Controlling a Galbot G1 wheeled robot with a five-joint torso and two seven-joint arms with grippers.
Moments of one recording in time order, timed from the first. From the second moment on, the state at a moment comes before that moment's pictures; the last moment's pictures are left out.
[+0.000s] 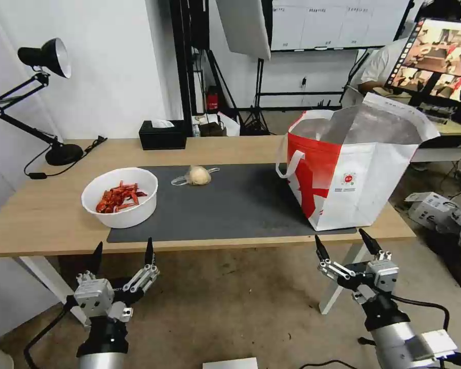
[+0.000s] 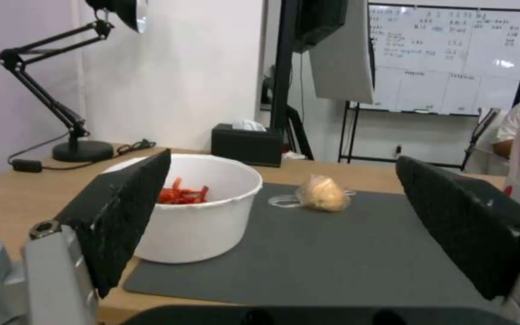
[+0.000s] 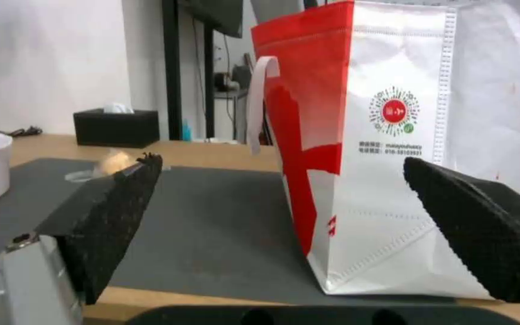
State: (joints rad) left arm 2.03 -1.44 -0.47 -2.50 -0.06 -0.22 -0.21; right arm -1.87 1.20 0.60 2.39 0.28 0.13 0.08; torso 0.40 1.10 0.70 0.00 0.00
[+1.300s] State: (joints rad) left arm 2.06 -1.47 -0.47 -2.50 0.01 -0.23 -0.25; right arm -0.34 1.32 -0.24 1.27 0.75 -0.28 0.10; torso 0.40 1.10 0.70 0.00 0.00
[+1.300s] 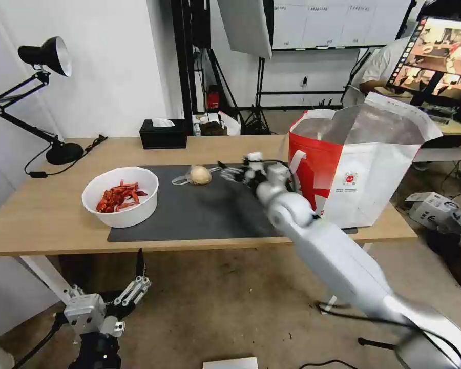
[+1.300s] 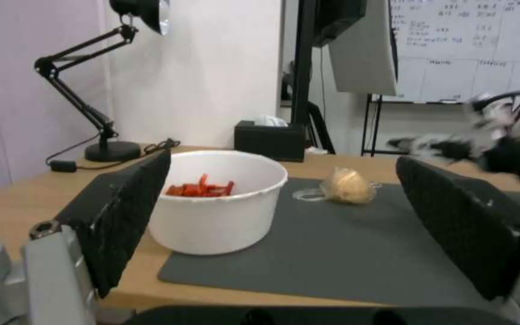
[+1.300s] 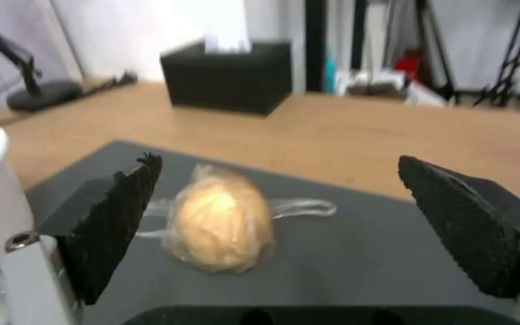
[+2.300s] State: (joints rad) left arm 2.01 -1.45 -0.50 -2.50 -0.04 -0.19 -0.25; right arm -0.13 1.57 -0.25 0.71 0.70 -0.36 -0.15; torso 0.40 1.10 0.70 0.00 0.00
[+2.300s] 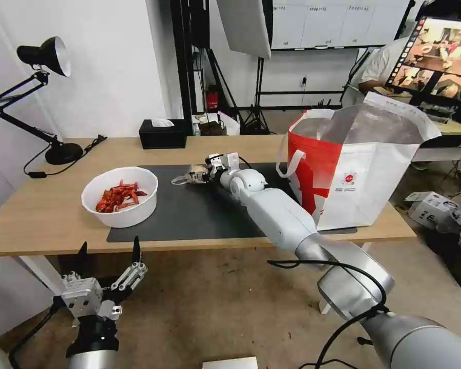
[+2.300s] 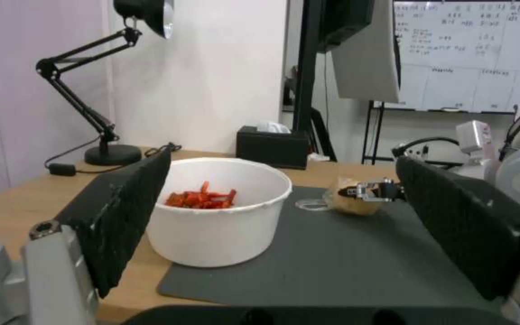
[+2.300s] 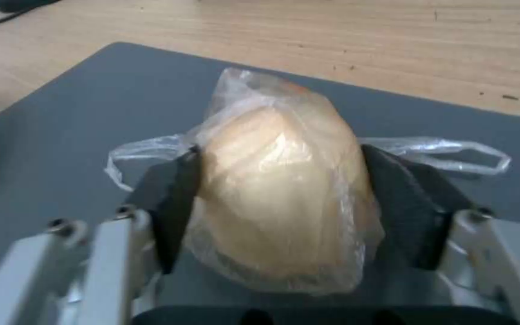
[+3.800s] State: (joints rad) left arm 1.95 -1.45 -0.47 -2.50 -0.07 -0.19 -0.26; right arm -0.01 0.96 -0.17 1.76 1.22 -0.62 0.66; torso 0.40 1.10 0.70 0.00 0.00
